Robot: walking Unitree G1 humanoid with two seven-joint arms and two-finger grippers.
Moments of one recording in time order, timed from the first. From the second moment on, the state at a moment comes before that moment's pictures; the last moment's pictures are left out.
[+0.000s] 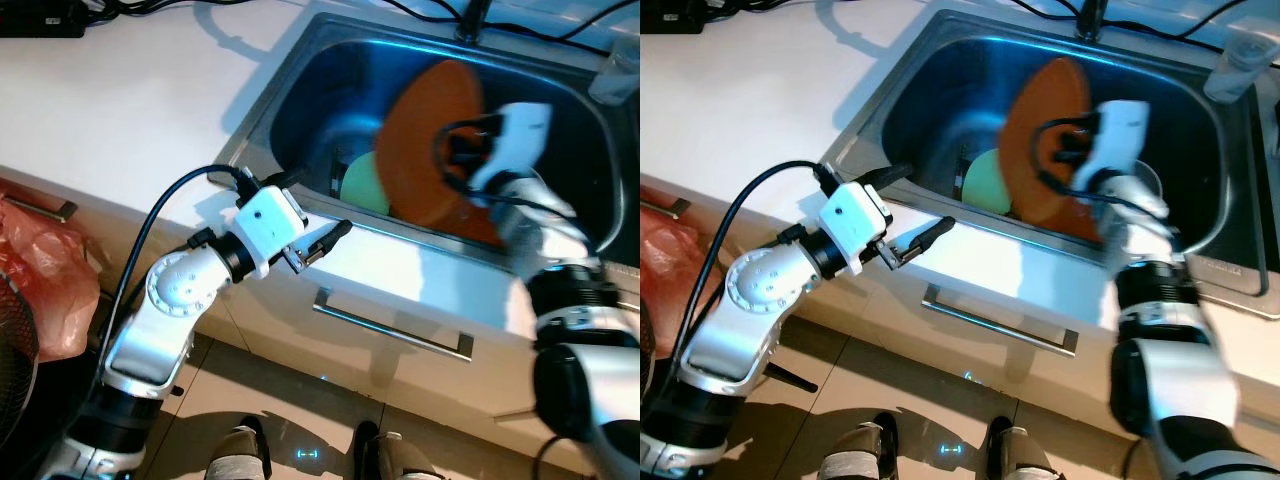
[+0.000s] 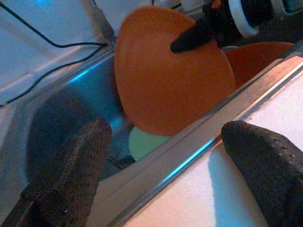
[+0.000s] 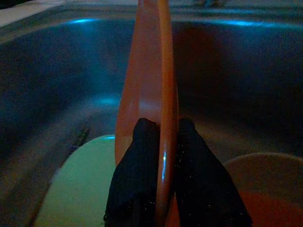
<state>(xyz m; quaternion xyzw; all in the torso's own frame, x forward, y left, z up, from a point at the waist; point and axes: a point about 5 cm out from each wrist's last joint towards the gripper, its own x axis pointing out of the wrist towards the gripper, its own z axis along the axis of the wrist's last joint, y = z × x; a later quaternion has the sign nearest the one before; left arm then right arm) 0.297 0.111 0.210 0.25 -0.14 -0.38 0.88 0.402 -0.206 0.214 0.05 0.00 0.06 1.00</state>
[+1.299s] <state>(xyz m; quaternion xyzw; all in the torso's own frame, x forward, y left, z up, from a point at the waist) 0.306 0.101 0.217 0.20 -0.09 -0.43 0.87 0.415 -0.164 0.205 0.03 0.04 0.13 0.99</state>
